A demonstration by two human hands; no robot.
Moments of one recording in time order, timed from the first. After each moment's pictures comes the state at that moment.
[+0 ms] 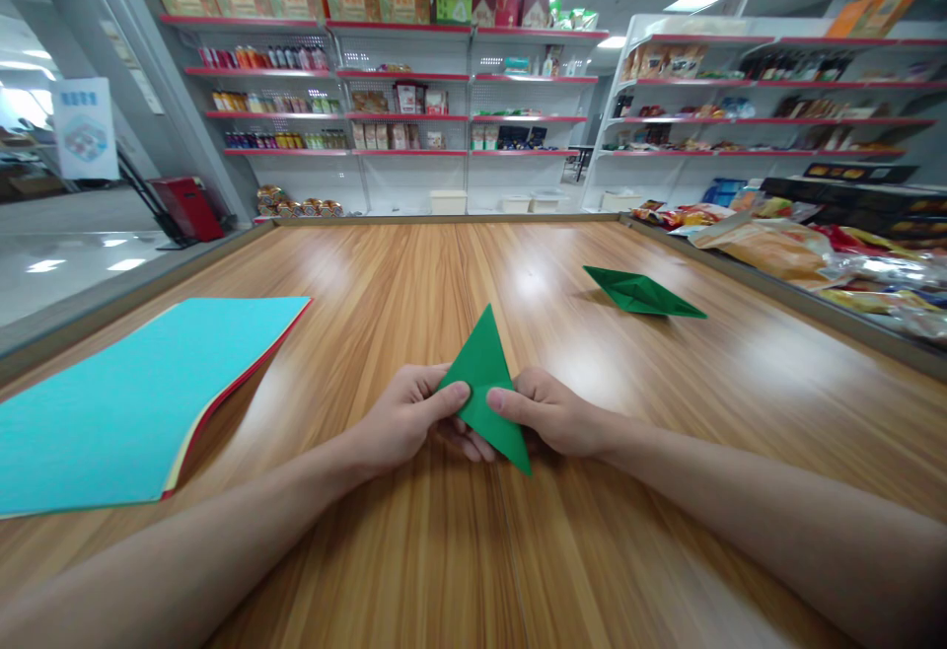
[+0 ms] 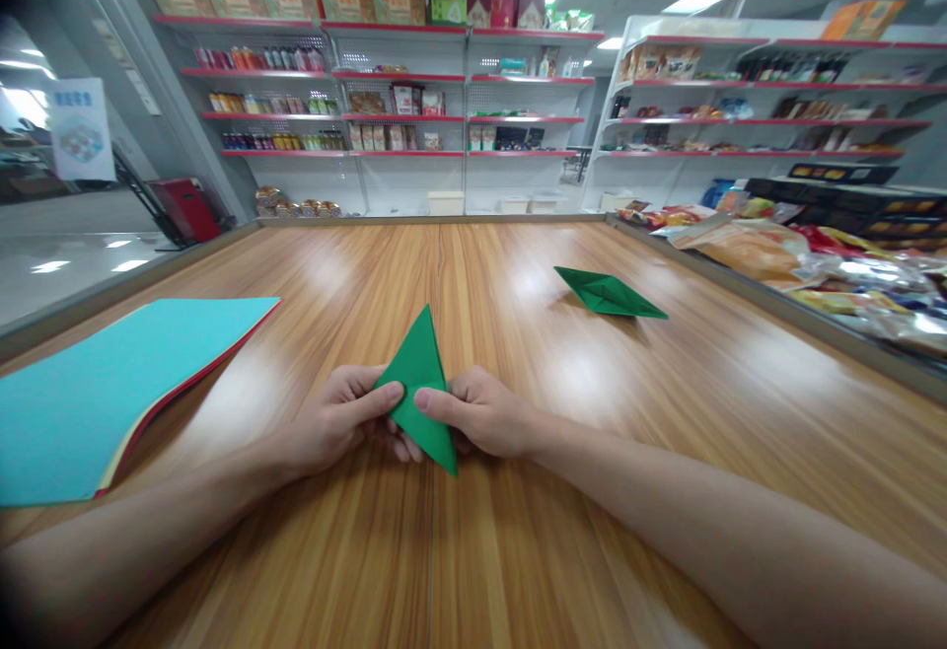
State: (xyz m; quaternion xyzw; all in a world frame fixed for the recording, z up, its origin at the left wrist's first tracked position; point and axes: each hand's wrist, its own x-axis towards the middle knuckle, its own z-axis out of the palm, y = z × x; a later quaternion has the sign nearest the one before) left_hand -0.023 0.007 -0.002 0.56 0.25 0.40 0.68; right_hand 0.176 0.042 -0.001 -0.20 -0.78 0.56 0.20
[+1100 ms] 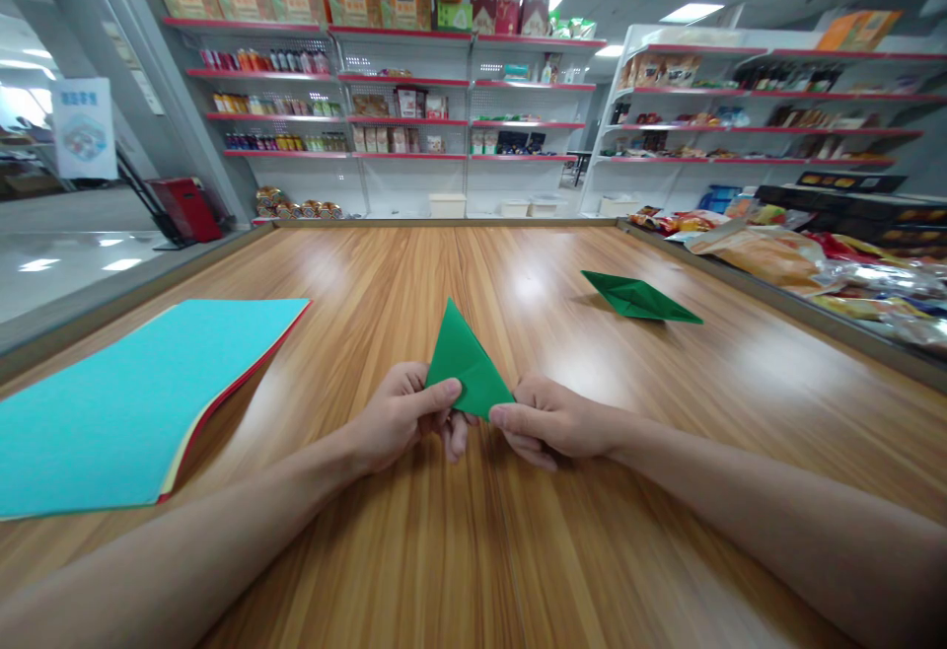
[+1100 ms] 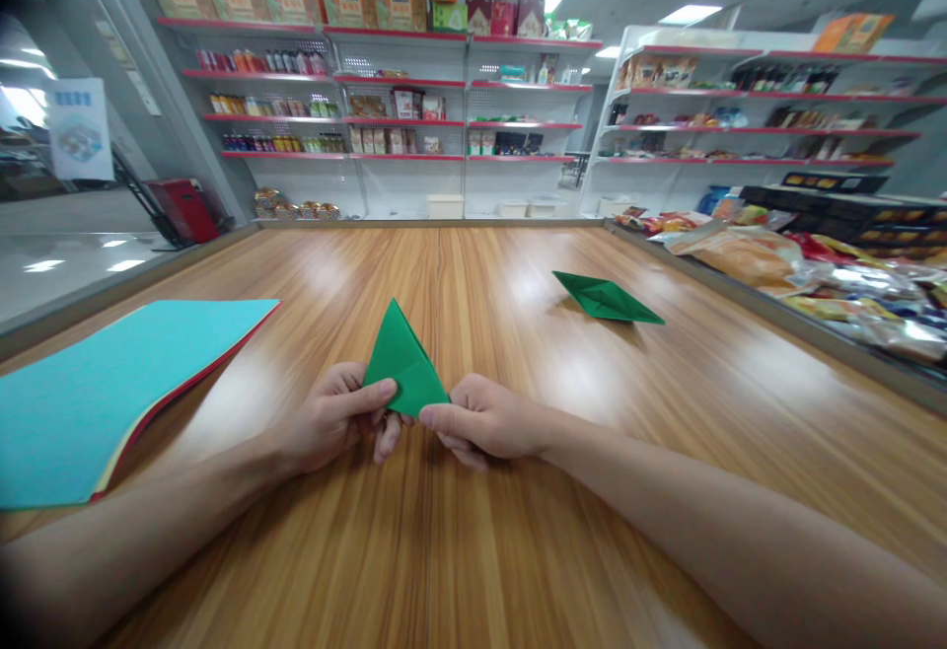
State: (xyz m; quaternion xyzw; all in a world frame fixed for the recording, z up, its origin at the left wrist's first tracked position) left_hand -0.029 0.013 -0.010 0.55 0.24 0.42 0.68; right_hand 0.185 0.044 0.010 -0.18 -0.81 0.54 0.11
